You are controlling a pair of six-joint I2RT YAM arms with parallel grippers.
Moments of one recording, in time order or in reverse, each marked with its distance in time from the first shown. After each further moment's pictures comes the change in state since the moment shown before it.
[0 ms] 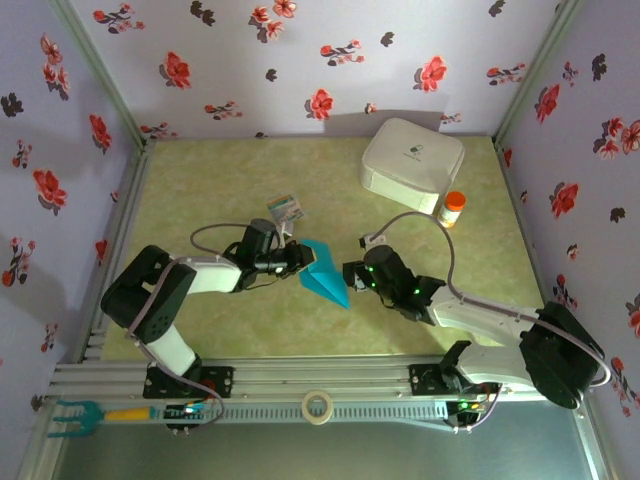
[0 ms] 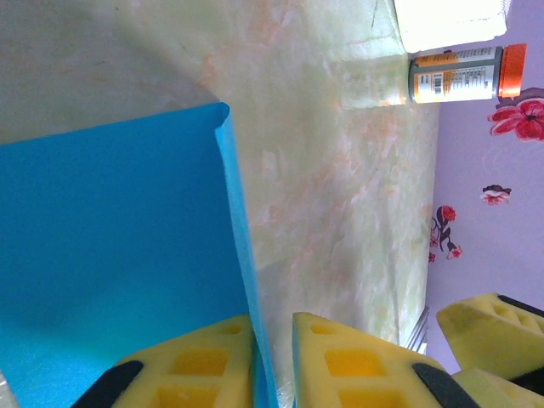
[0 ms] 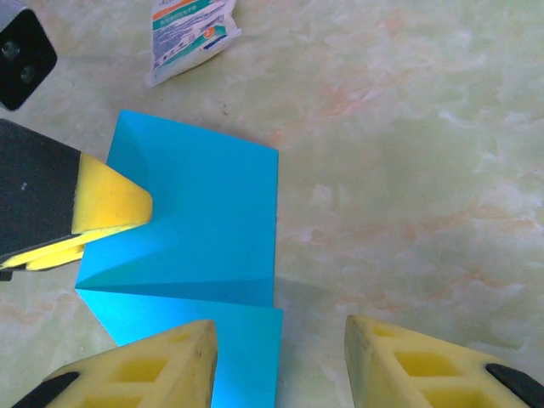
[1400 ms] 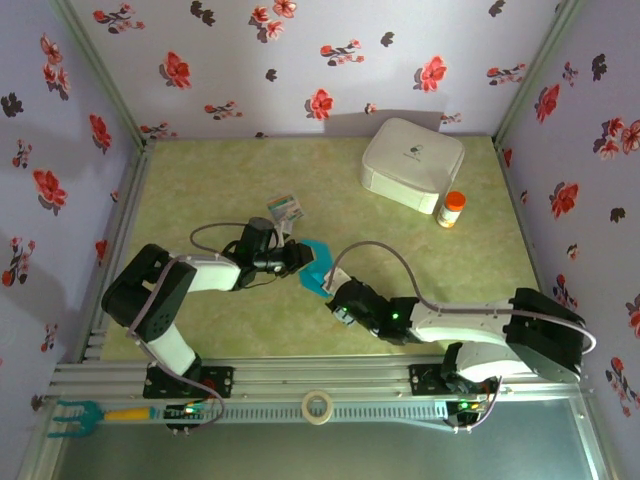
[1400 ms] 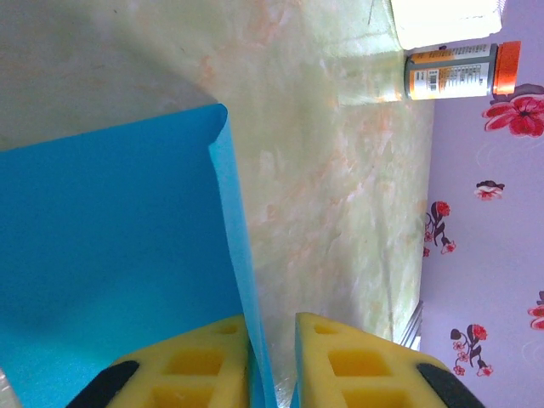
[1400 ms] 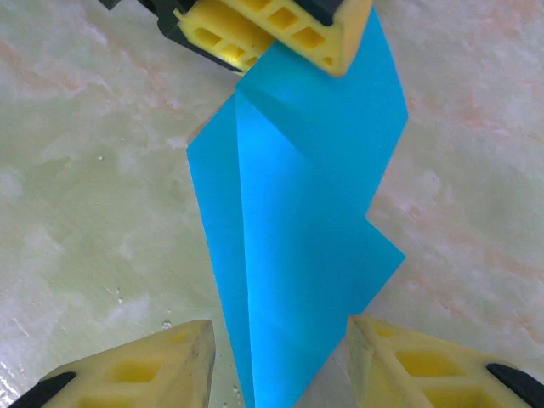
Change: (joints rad) left arm 0.019 0.009 0.006 0.000 0.038 0.007; right arm 0.325 0.126 -0.013 0.020 0.221 -0.441
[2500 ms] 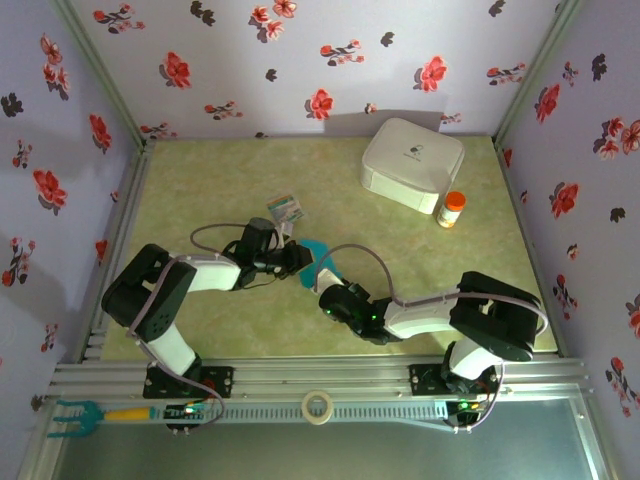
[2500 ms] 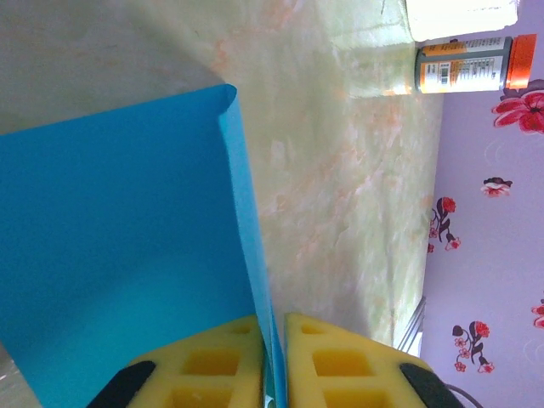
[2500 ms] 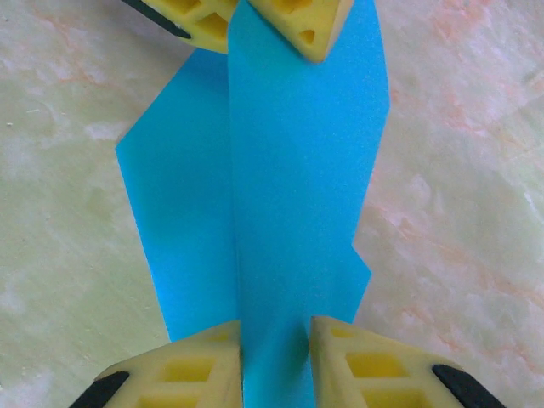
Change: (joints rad) left arm 0.000 0.000 0.003 -0.032 0.007 0.000; right arm 0.009 0.249 0.029 0.179 0.157 -0.042
